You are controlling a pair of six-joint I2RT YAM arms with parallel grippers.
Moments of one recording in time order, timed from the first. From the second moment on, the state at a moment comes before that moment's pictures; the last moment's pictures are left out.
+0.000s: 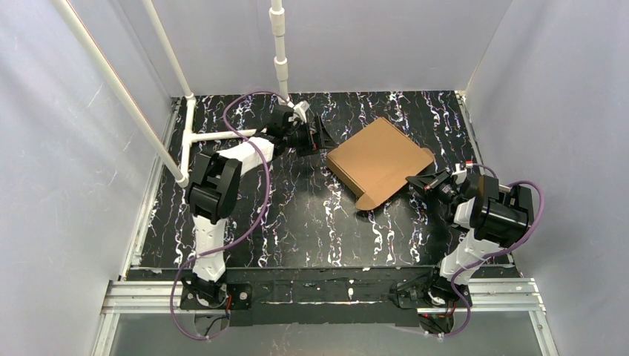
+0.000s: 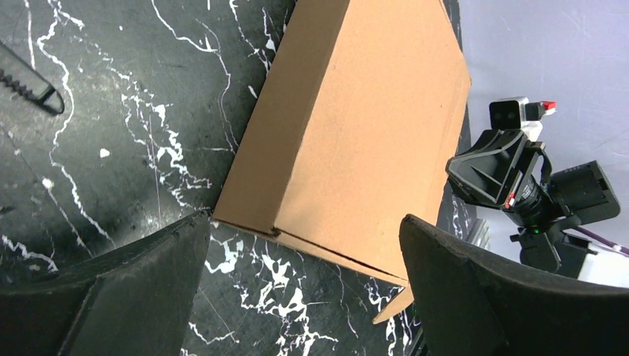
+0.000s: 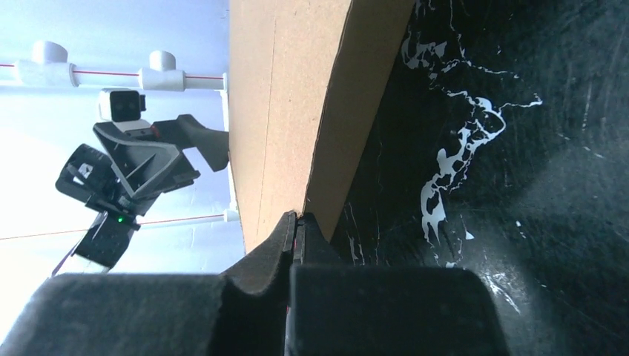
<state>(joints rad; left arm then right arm) -0.43 2.07 1.44 0.04 0.55 -0.64 -0.35 1.75 0.39 0.94 -0.89 1.02</state>
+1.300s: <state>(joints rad) -0.47 2.24 1.55 0.16 0.69 -0.75 -0.48 1.76 0.53 0.44 -0.95 0.60</state>
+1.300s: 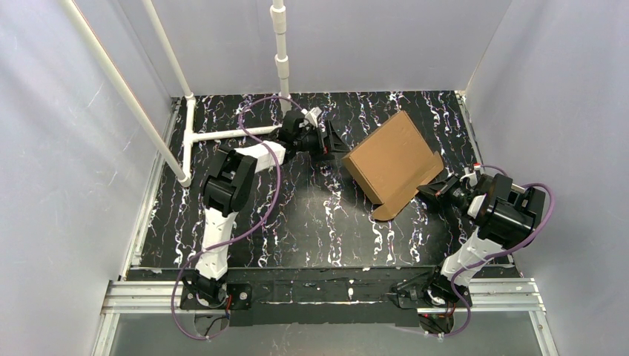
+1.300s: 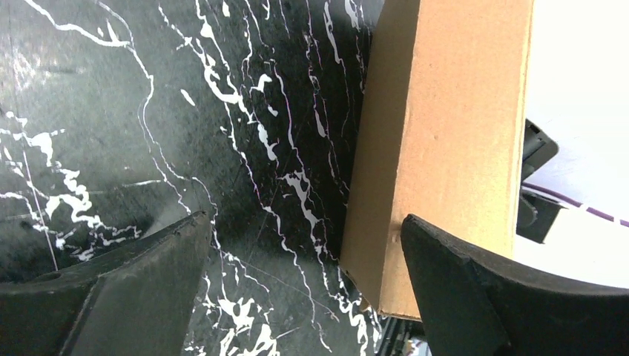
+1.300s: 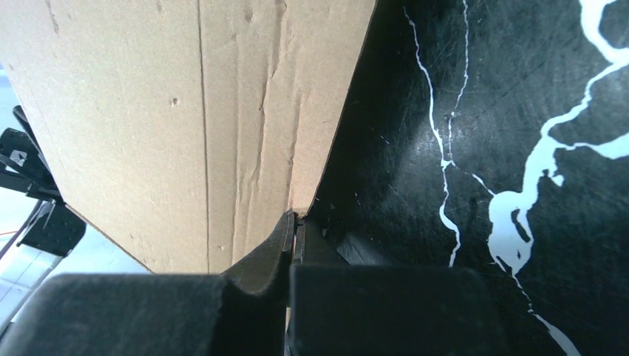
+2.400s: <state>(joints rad) -0.48 2.13 1.24 0.81 0.58 -1.37 -0.48 1.78 0.54 0.45 -0.98 0.63</state>
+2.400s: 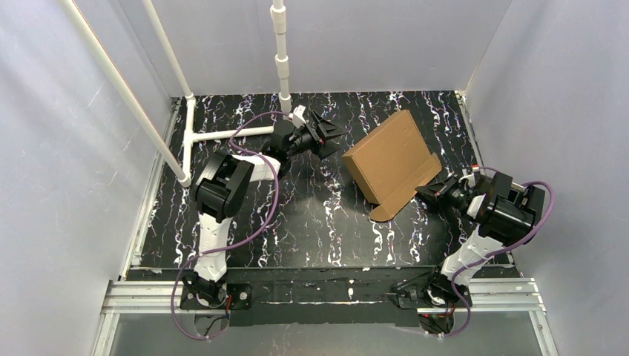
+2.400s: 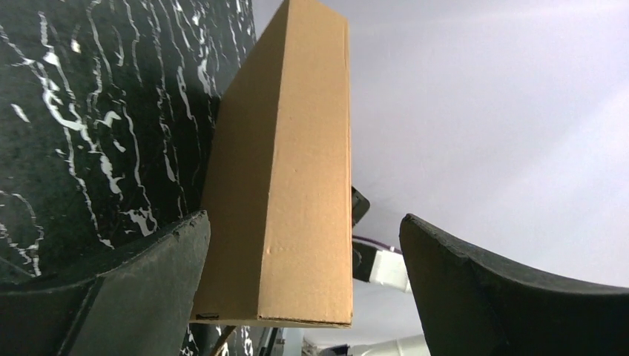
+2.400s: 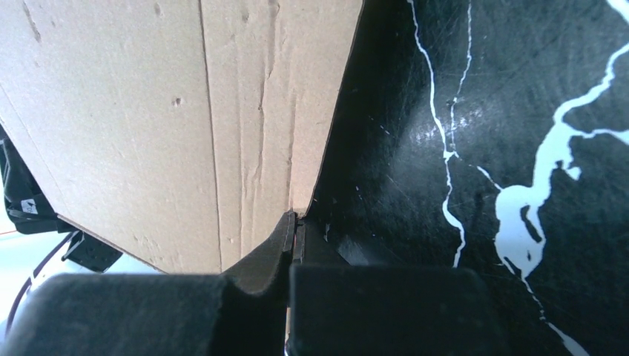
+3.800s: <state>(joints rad) -0.76 2.01 1.14 0.66 0.39 -0.83 -0.48 1.82 0.54 0.47 -0.99 0.68</state>
